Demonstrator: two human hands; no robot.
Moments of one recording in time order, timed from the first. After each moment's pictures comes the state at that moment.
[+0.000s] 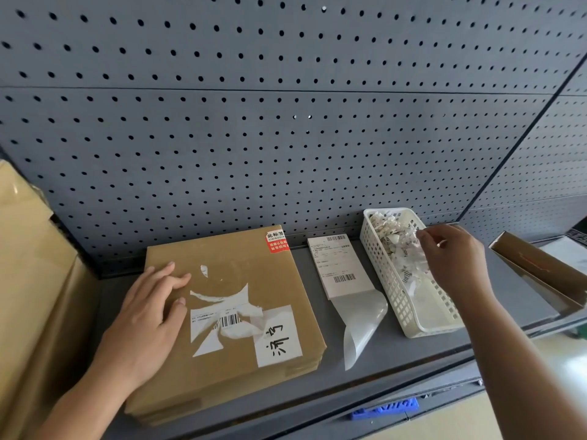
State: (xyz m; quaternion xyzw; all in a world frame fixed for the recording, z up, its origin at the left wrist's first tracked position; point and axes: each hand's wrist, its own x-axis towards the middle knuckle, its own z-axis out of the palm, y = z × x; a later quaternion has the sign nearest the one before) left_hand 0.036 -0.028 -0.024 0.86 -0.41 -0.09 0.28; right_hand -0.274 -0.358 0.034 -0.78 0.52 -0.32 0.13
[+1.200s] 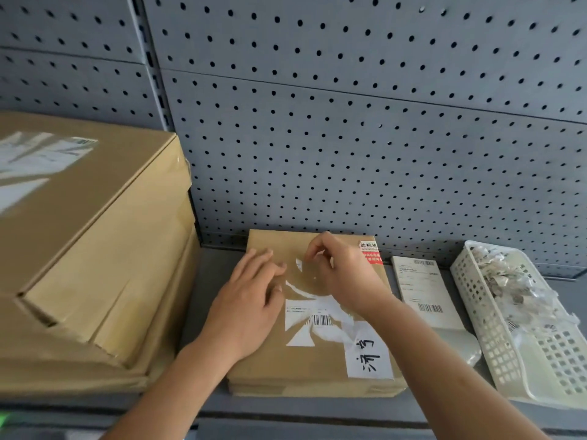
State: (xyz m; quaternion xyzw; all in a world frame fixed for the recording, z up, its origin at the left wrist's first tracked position) left_hand 0.031 -0.027 -0.020 0.86 -0.40 -0.10 0.30; right_hand -0.054 -0.210 0.012 -0.92 0.17 -0.15 0.34
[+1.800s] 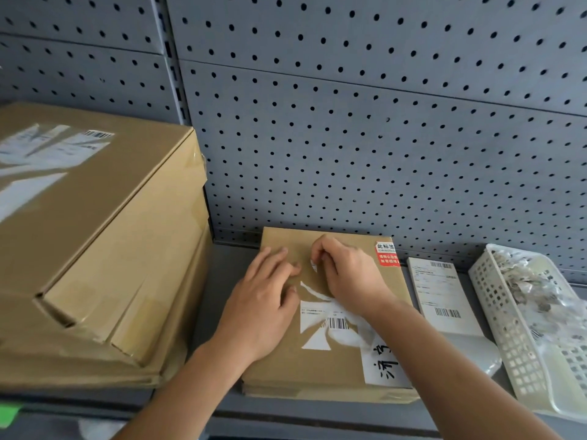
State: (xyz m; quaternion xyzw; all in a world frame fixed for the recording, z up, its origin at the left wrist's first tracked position) left_hand 0.031 -0.026 -0.019 0.86 -0.40 -0.10 0.30; right_hand -0.036 -0.207 -0.008 -0.95 0.11 -0.18 0.23
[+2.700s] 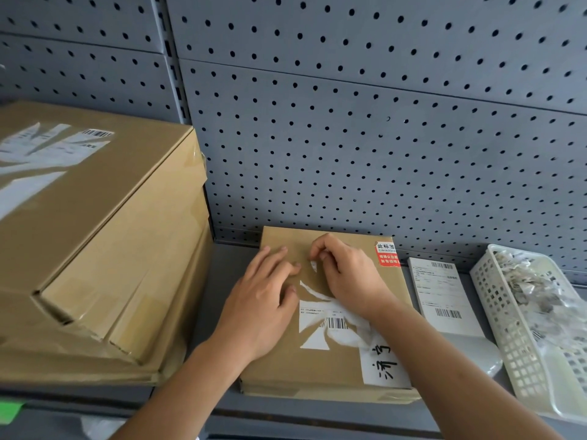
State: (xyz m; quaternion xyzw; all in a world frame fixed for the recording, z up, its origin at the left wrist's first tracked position) left_hand 0.030 -0.027 -0.018 0.87 -0.39 -0.10 0.29; right_hand -0.037 -0.208 -0.010 -0.93 0.11 -0.17 0.29
